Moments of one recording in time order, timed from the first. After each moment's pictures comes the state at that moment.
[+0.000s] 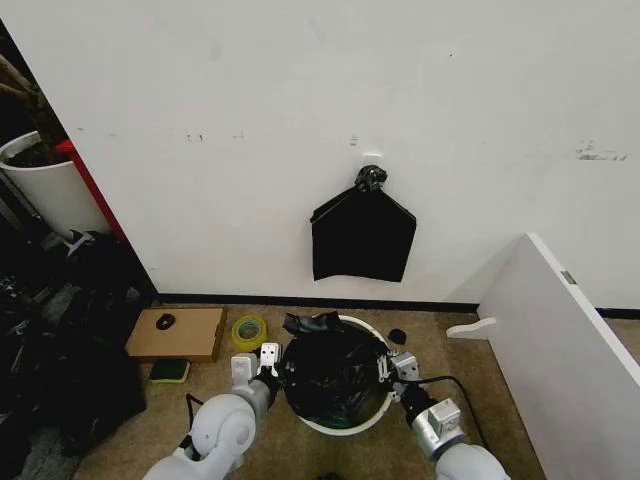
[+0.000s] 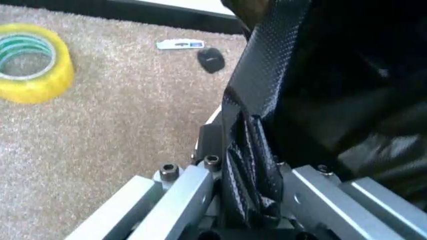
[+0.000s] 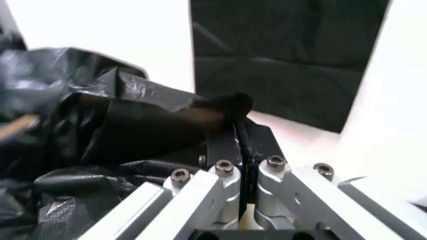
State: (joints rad) left arm 1.30 -1.13 -0.13 -1.96 -0.78 0.53 -0.28; right arm -1.46 1.00 0.12 1.98 0.34 0.08 0.21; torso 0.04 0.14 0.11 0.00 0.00
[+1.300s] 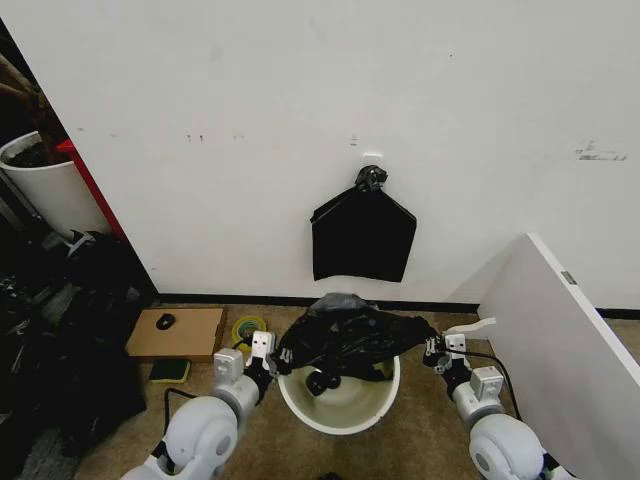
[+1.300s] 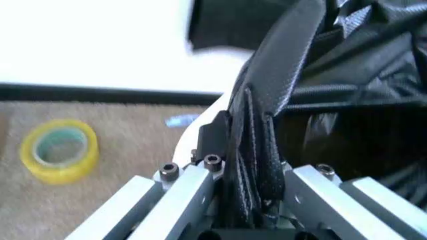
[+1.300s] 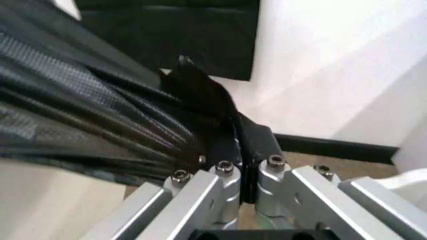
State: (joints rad) left arm 1.32 -1.10 -0.26 -2.09 -0.74 0.45 -0.22; right arm -1.45 0.95 0.28 1.88 0.53 -0.01 0.23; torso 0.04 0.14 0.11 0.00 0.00
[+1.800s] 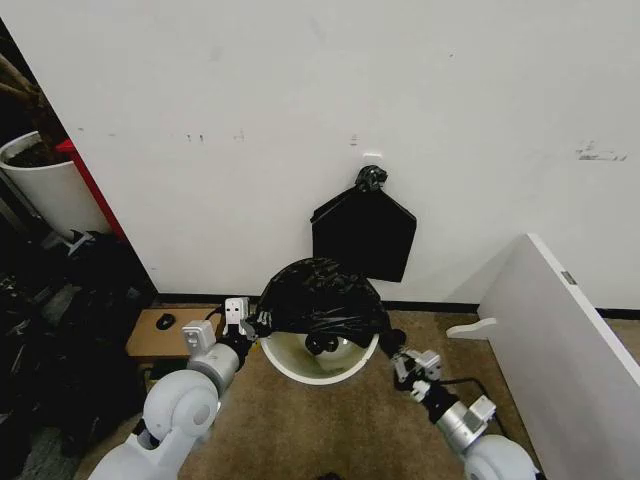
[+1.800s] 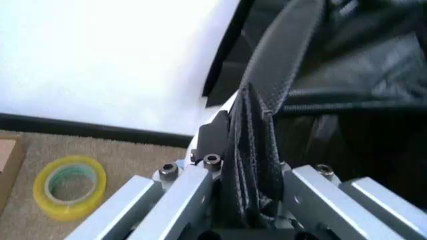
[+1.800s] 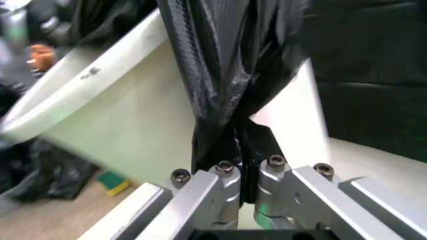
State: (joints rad) left arm 1.28 -1.13 -0.33 -2.11 -0.83 0.43 -0.25; right arm -1.45 1.00 0.21 1.78 0.49 0.37 -0.37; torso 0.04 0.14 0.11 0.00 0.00
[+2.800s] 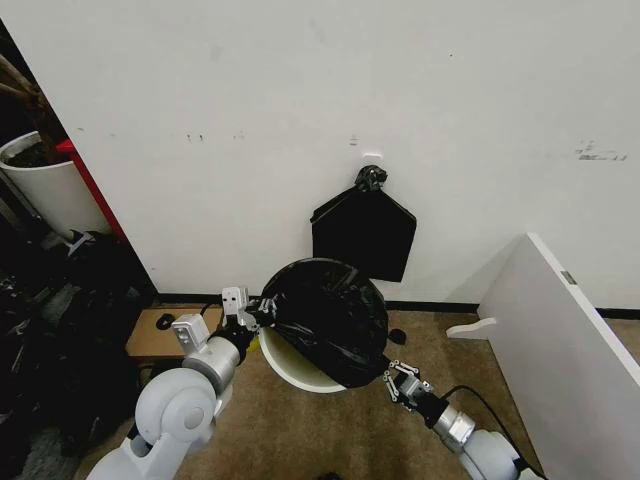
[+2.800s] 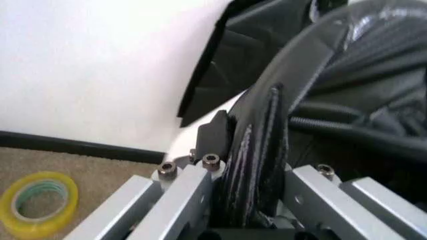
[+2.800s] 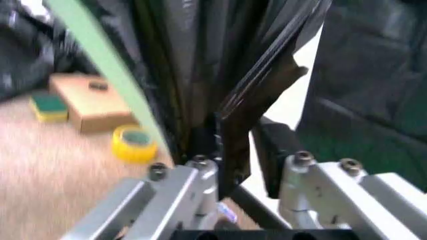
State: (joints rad) left arm 1.30 -1.14 -0.34 -2.18 -0.87 0.38 -0.26; right arm -1.35 1.07 0.24 1.54 0.07 0.64 -0.28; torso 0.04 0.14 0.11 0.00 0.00
